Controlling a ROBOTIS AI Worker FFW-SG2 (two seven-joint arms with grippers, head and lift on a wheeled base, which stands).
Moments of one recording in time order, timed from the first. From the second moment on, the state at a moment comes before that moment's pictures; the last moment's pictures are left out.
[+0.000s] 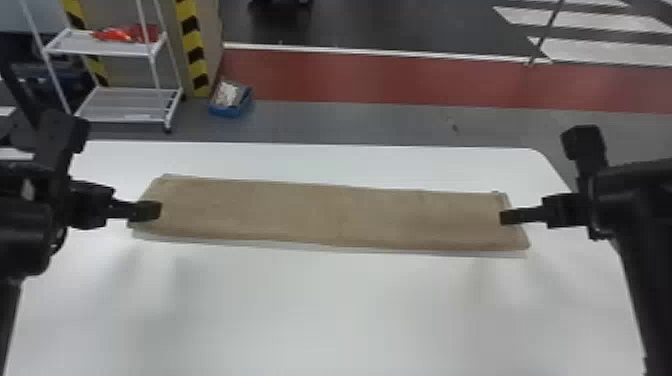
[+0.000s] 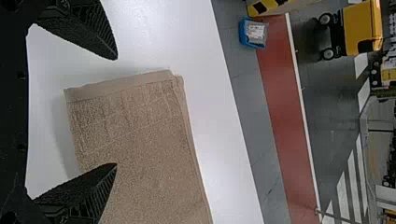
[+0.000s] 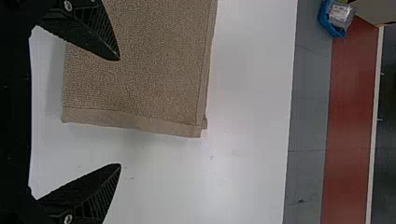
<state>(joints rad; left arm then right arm) -0.27 0.18 0.14 -1.64 -0.44 0.94 -0.81 -0.44 -0.32 -0.14 -1.43 0.43 1.21 0.78</state>
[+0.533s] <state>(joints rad) -0.28 0.18 0.14 -1.64 -0.43 0.94 -0.81 -0.44 -0.32 -0.14 -1.43 0.43 1.21 0.78</state>
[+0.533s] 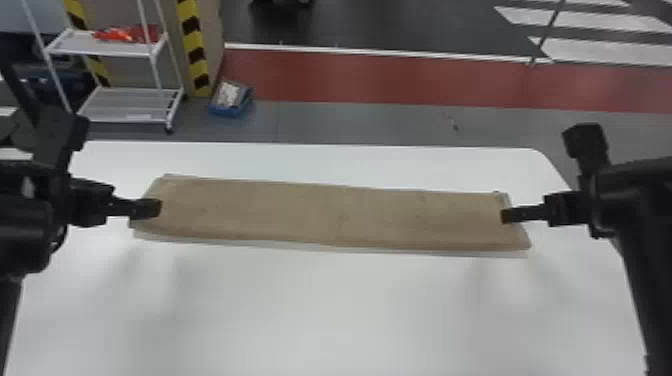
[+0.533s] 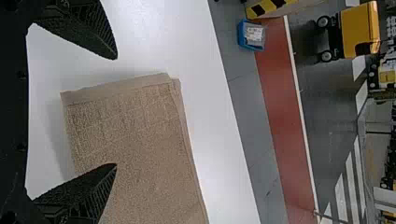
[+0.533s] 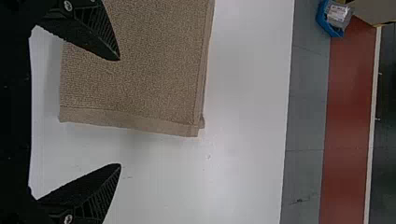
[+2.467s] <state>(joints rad) -0.45 0.15 0.23 -1.24 -0.01 0.86 -0.42 -0.25 -0.37 -0.24 -1.57 0.35 1.26 0.79</state>
